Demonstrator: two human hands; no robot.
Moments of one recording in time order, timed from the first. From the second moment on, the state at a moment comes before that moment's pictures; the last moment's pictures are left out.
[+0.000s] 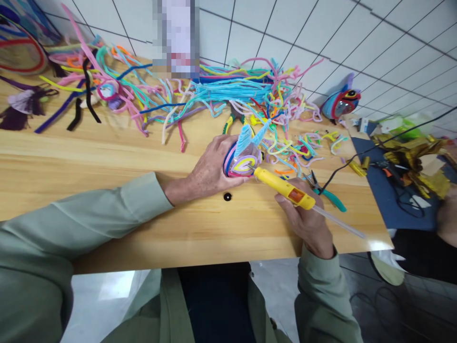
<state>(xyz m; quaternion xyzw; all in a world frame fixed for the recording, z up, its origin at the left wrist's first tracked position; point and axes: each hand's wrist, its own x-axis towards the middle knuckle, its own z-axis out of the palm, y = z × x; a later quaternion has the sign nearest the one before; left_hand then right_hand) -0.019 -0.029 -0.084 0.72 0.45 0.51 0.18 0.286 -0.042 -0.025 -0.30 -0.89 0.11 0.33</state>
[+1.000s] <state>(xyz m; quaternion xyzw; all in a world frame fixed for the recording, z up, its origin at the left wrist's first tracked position) -0.018 -0.026 -0.093 0.73 0.43 0.52 0.12 0.289 -0.043 -0.030 -0.29 -0.89 0.10 0.33</state>
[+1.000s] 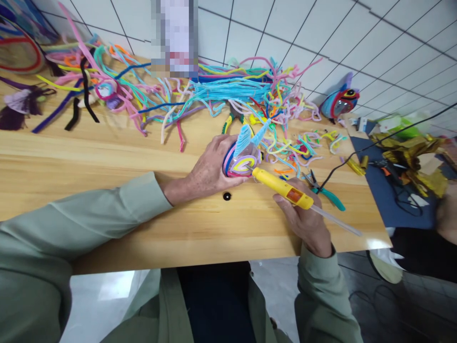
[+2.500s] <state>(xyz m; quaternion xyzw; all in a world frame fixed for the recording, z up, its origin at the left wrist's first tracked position) -0.019 -0.028 -0.091 0.73 0.45 0.50 0.15 0.289 -0.043 -0.032 -0.32 -0.88 0.12 0.34</state>
